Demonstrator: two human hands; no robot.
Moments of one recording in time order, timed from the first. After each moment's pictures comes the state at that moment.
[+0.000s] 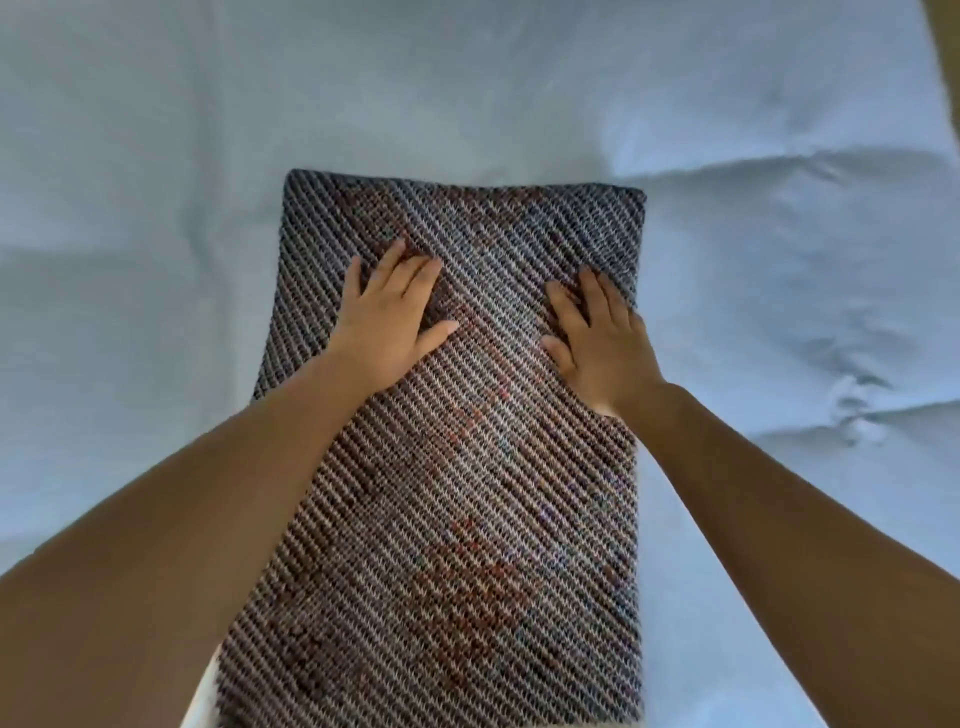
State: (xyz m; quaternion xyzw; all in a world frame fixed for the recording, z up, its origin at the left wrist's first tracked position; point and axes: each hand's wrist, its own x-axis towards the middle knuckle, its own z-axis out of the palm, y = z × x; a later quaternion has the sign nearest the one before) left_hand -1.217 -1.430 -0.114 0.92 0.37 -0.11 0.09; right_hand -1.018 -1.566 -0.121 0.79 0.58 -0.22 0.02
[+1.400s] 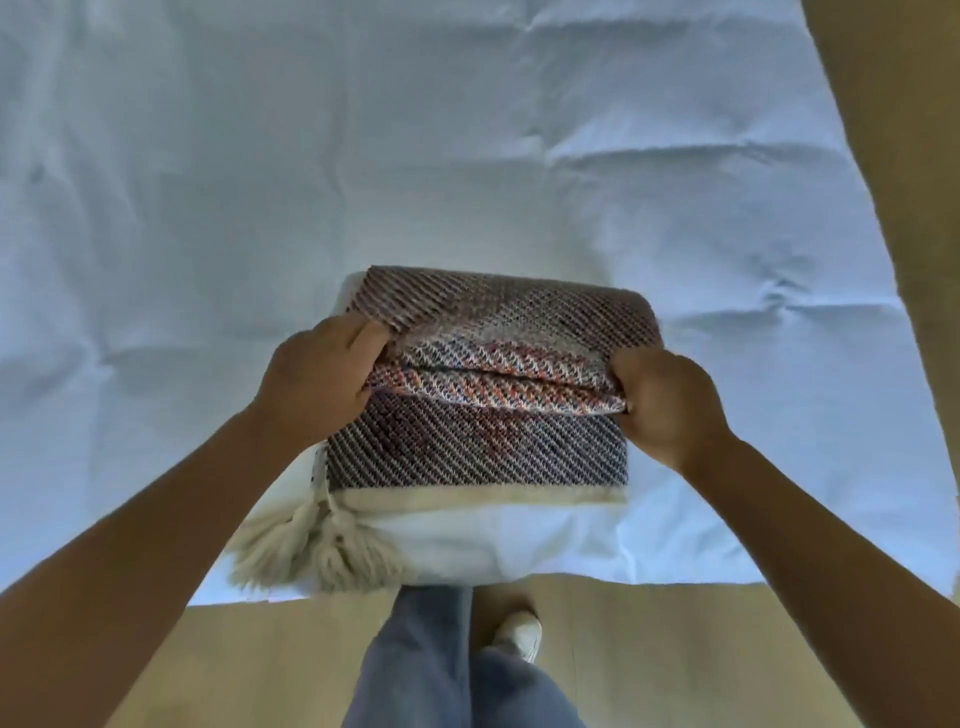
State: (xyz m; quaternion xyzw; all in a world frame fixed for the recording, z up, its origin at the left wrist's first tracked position) left_hand -1.408 -1.612 0.026 0.94 0.33 0.03 0.01; right_hand -1.125 -1.765 0.008 0.75 0.66 -0.05 -0.04
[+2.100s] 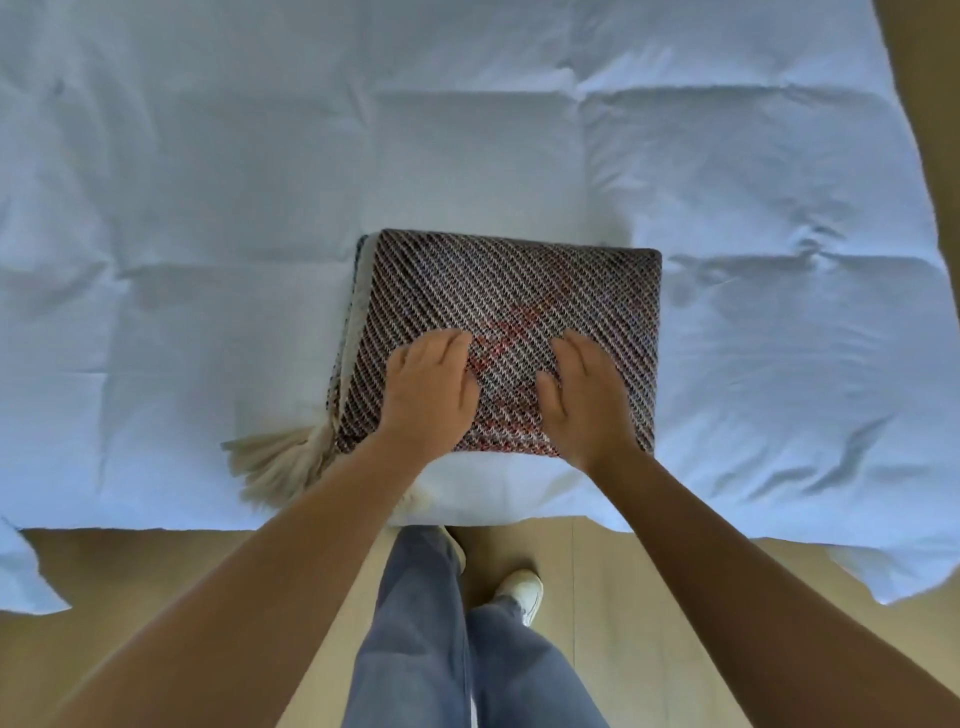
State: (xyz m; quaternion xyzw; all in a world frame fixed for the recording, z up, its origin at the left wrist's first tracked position) left_hand -1.387 -1.725 -0.056 0.87 0.46 0.00 0.15; right_hand -1.229 -1.805 -0.056 0.79 0.57 -0.18 -0.16
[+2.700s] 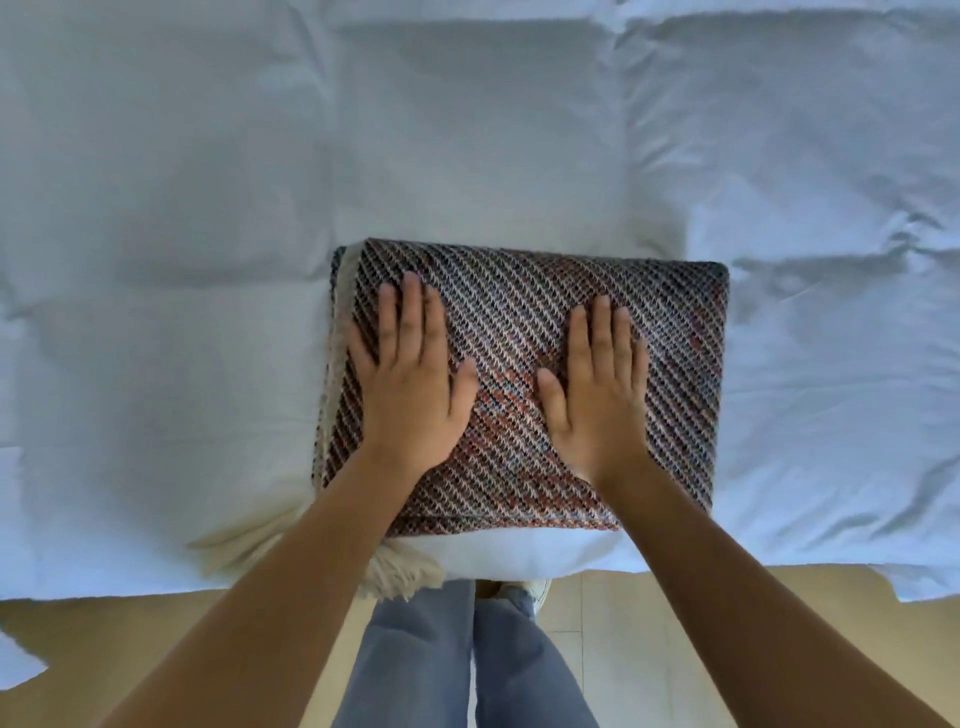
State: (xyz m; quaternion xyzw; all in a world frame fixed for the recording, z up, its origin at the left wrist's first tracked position) left_hand -1.381 -1.650 -0.107 0.85 0.51 0.00 0.13; right_hand -1.227 -1.735 -0.105 0.83 0.54 -0.15 -0.05
